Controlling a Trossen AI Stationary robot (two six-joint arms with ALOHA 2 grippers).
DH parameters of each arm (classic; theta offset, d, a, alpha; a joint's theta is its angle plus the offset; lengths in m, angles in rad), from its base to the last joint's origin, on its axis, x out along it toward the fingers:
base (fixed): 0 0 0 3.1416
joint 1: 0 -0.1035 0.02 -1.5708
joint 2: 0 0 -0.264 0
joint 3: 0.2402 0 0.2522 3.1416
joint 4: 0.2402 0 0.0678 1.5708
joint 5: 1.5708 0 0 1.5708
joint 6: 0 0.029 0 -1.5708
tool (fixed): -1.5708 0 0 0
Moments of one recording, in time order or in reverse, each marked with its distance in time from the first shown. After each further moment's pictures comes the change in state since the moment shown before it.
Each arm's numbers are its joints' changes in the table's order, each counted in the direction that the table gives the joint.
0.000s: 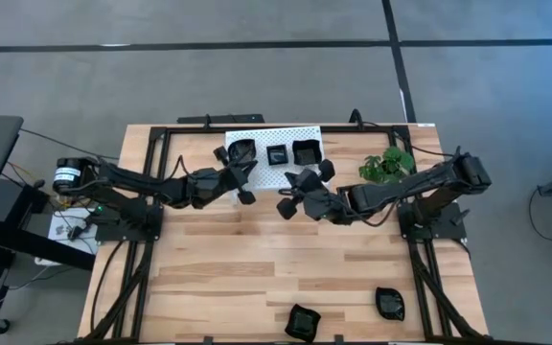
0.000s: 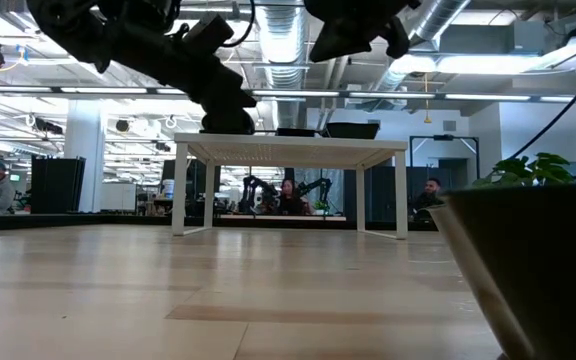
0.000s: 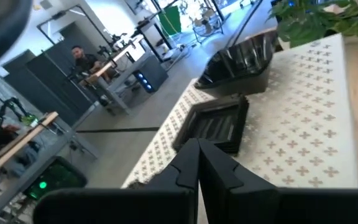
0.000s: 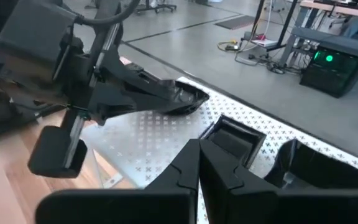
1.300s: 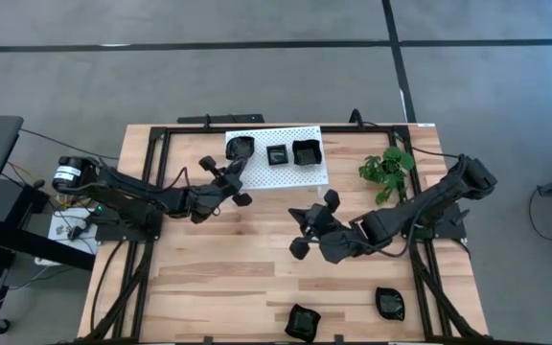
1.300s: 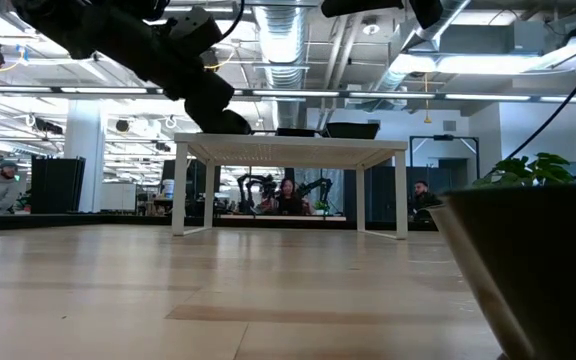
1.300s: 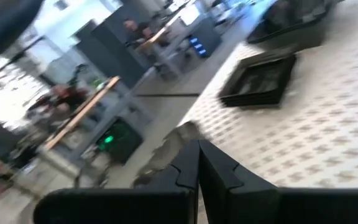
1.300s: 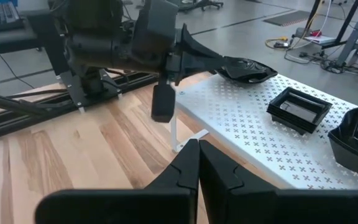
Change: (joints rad) left arm 0.150 0.000 0.000 0.093 0.441 -0.041; right arm -0.250 0.021 0.000 0.077 -0.030 0.137
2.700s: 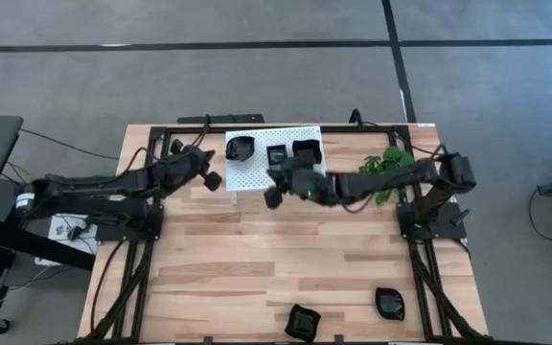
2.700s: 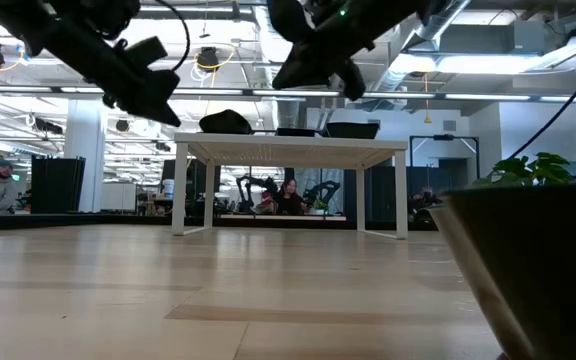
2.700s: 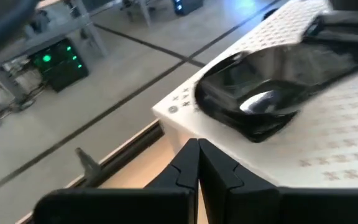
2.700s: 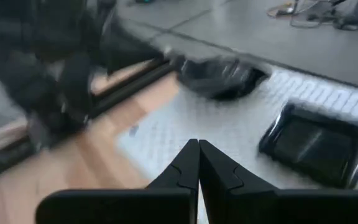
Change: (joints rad) left arm -0.352 0.510 -0.121 0.586 -0.446 -0.477; right arm 0.415 -0.124 -0.001 -0.281 0.387 -0.051
